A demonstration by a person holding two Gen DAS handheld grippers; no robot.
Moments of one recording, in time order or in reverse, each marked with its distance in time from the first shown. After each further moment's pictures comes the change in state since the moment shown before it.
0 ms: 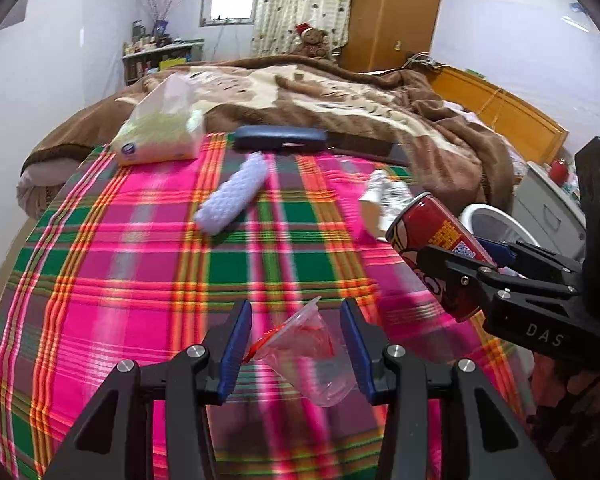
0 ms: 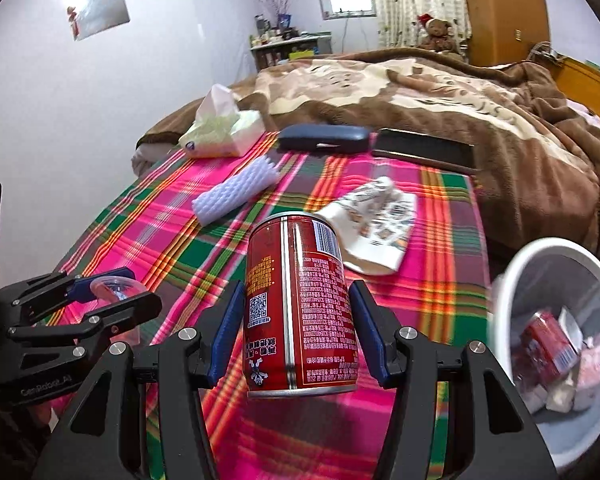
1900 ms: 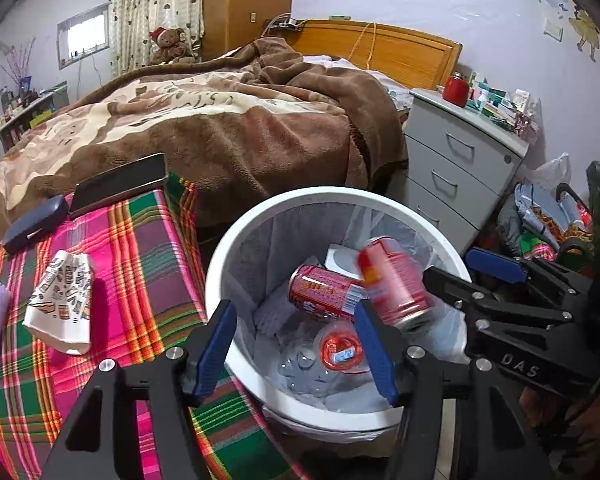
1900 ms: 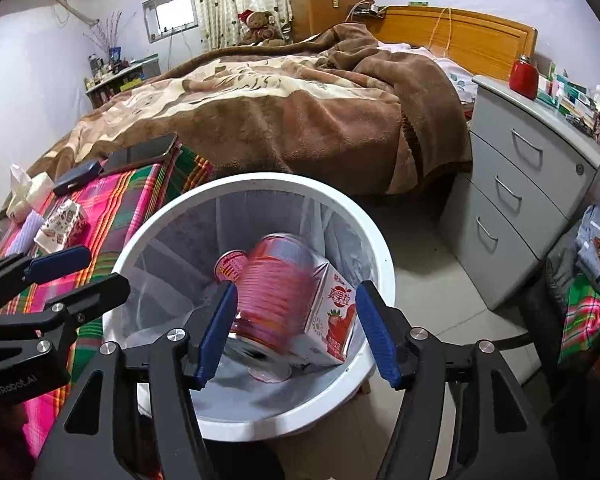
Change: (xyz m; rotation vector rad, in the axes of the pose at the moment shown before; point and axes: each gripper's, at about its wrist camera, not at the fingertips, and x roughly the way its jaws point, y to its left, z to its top) left arm 0.098 -0.274 0.042 0.337 0.068 -0.247; right arm -0.081 -0.207 -0.059 0.326 -0.025 -0.443
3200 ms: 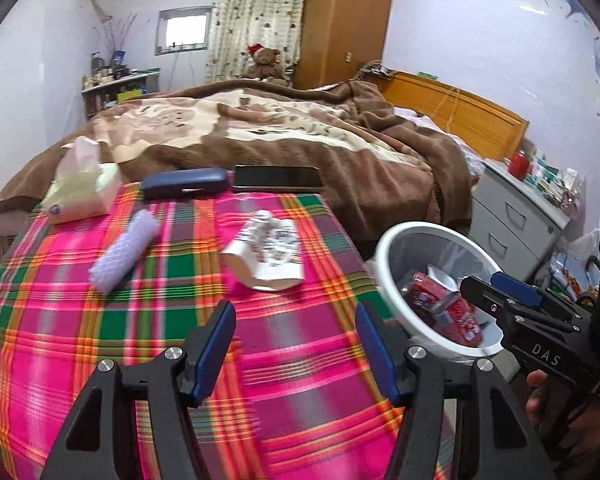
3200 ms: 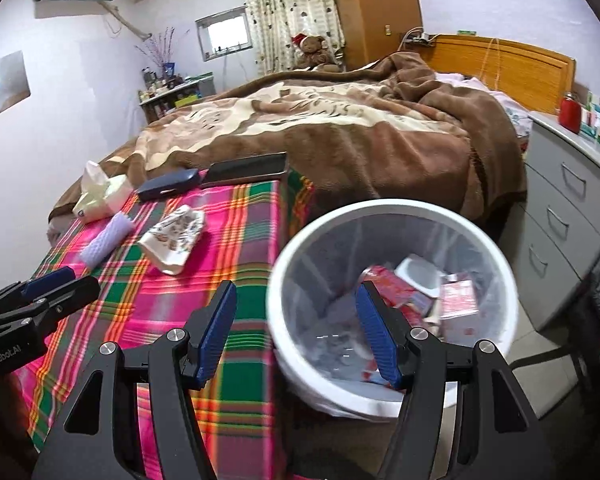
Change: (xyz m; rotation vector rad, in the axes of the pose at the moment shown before) left arm -0.127 0.129 -0.071 -0.239 -0.148 0.174; right arm -0.029 0.106 -0.008 -0.057 -0.087 0.162
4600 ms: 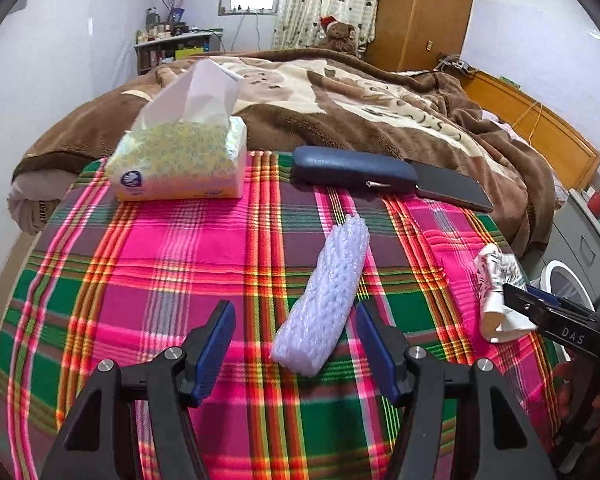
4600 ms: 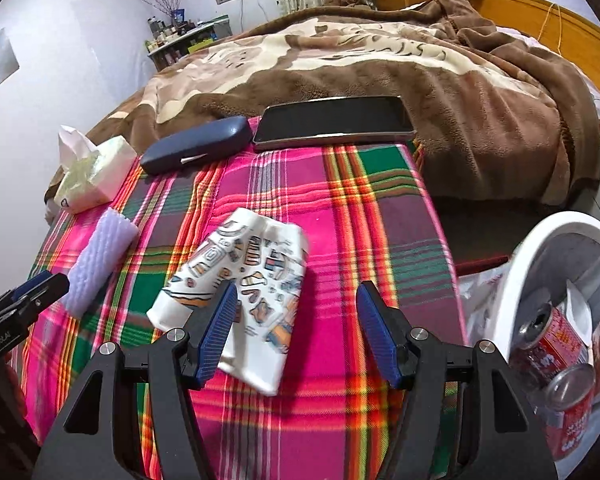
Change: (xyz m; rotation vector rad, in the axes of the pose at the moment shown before) left arm 0.089 0.204 0.035 -0.131 0.115 0.133; right arm 0.135 0.091 0.033 0.006 0.227 0.067
